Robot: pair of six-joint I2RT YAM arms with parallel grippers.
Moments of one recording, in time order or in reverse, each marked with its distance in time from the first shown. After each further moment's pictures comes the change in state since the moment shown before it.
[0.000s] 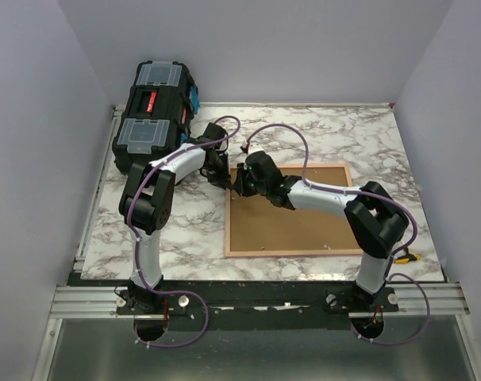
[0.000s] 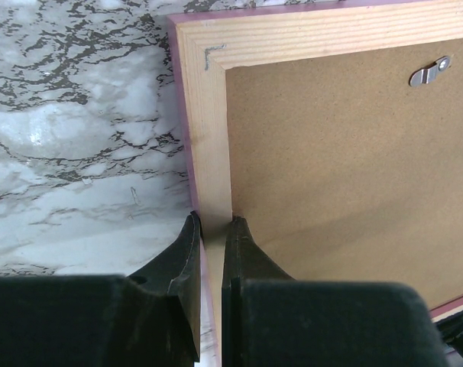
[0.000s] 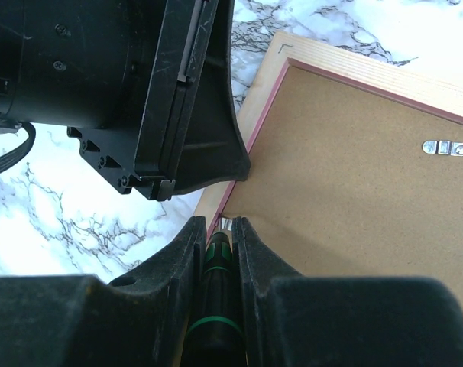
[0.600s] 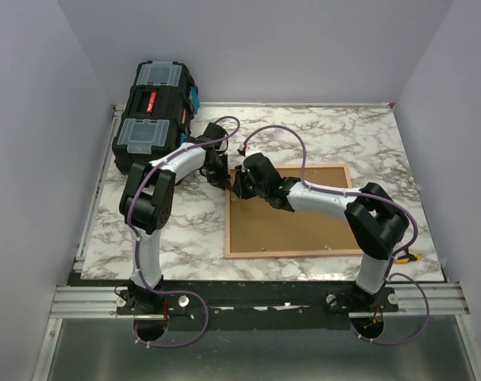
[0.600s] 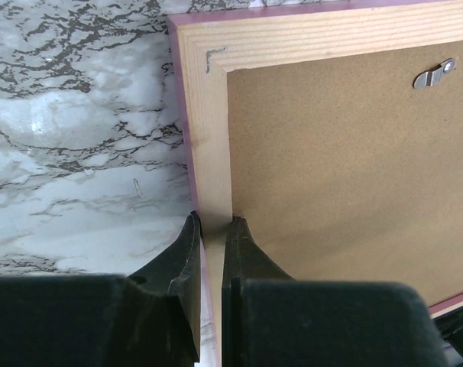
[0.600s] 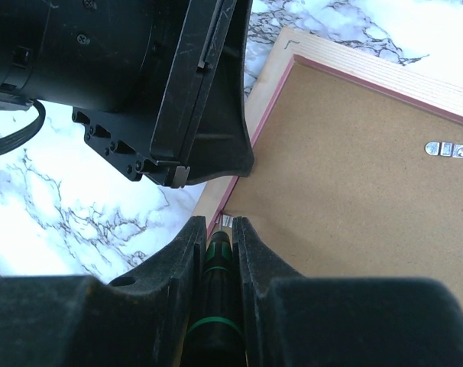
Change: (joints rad) left arm 0.002 0.006 0.013 -0.030 -0.001 0.000; right arm 0.024 -0.006 -0.001 -0.014 0.014 -0.028
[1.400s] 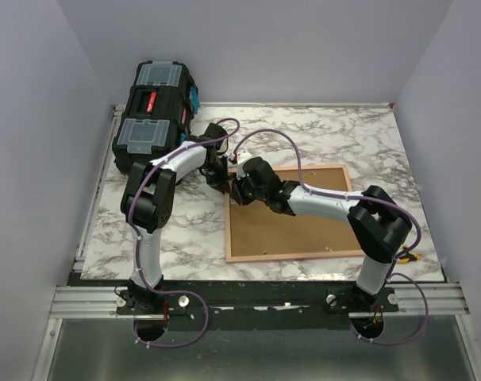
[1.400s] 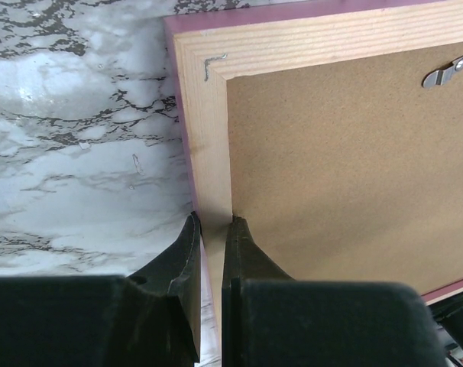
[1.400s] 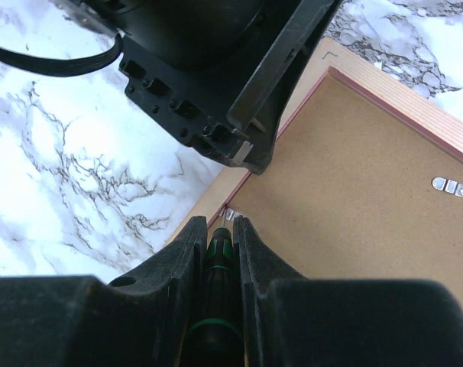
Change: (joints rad) left arm 0.000 0.013 0.025 -0.079 0.008 -0.002; right arm 0.026 -0.029 -0.032 -0.001 -0.090 -0.183
